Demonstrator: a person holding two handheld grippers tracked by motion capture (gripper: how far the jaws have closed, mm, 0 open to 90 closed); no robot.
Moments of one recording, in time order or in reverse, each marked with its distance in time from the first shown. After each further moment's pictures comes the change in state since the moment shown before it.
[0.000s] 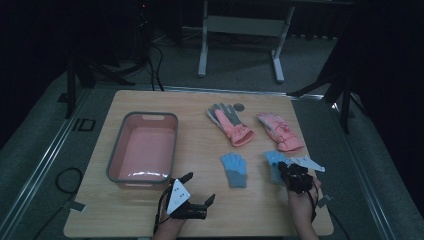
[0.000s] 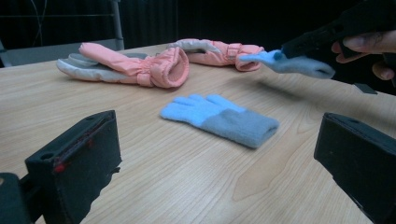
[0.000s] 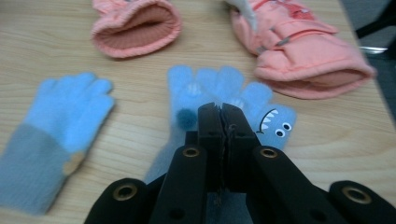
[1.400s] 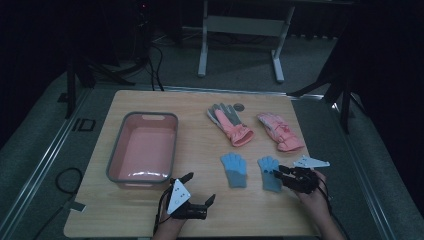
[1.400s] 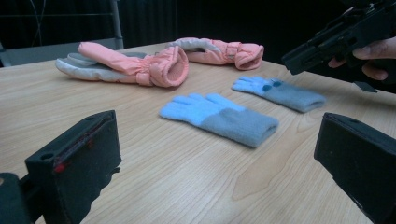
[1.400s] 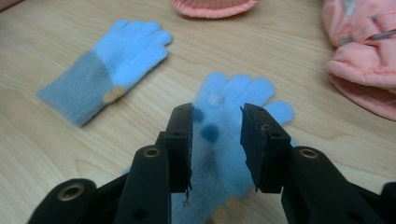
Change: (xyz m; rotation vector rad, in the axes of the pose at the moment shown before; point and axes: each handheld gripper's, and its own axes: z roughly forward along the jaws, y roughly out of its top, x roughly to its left) left arm 0.000 0.000 0.000 0.007 -0.003 0.004; right arm -0.040 -0.007 0.013 0.070 0.373 -0.236
